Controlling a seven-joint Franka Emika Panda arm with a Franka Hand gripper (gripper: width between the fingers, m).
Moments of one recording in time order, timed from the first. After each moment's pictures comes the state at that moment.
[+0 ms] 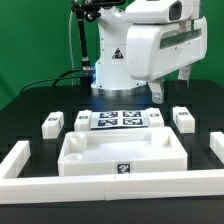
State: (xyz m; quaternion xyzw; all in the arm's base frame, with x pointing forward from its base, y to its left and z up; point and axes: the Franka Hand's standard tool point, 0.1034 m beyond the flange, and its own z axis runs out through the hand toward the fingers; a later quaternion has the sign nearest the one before) arm 0.566 0.055 0.117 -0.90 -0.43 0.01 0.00
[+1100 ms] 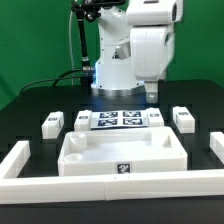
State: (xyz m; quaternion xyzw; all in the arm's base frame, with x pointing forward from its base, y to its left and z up) arm 0.529 0.023 0.112 -0.76 -0.65 0.00 0.00
